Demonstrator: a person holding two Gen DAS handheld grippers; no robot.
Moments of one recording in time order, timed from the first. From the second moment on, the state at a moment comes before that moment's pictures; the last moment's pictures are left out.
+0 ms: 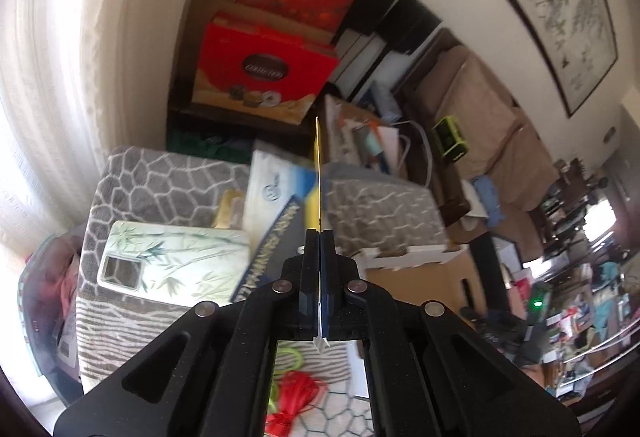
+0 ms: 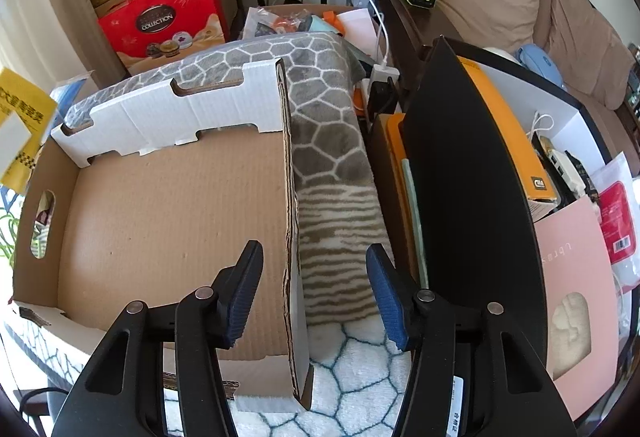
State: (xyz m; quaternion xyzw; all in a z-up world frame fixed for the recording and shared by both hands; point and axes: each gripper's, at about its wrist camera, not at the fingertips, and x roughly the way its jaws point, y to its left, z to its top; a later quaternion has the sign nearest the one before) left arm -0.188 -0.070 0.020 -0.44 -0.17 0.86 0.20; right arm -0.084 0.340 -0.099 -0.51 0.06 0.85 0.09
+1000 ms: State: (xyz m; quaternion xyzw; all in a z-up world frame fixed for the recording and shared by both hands) left arm -0.150 0.089 -0.062 -0.50 -0.27 0.76 0.31; right arm -0.085 0.337 -0.109 -0.53 0.08 0.85 0.06
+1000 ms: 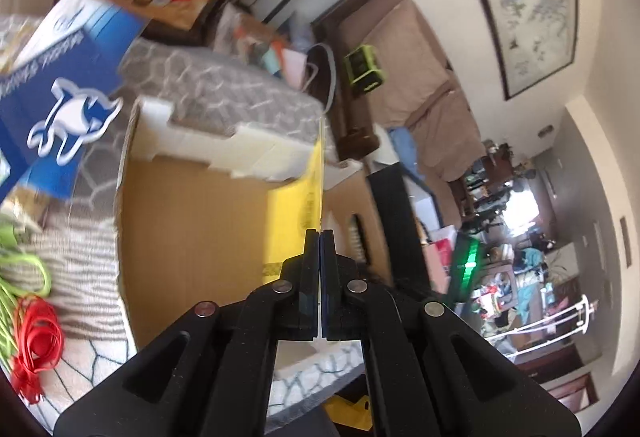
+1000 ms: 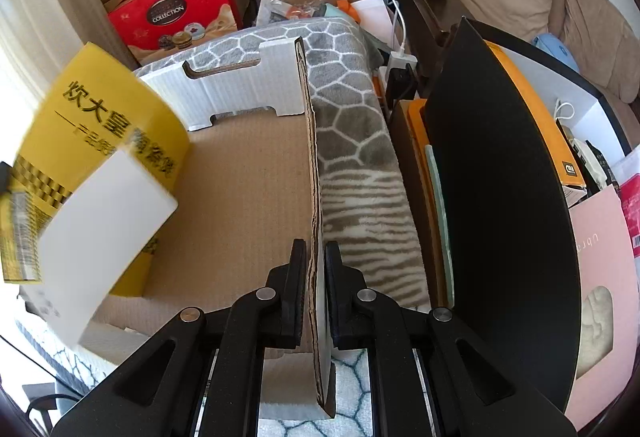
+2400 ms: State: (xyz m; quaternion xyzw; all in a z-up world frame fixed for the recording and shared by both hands) left arm -0.112 0.077 -0.030 -0.48 -0.07 0.85 0.22; right arm -0.085 0.335 -0.114 -0.52 0.07 0.85 0.05
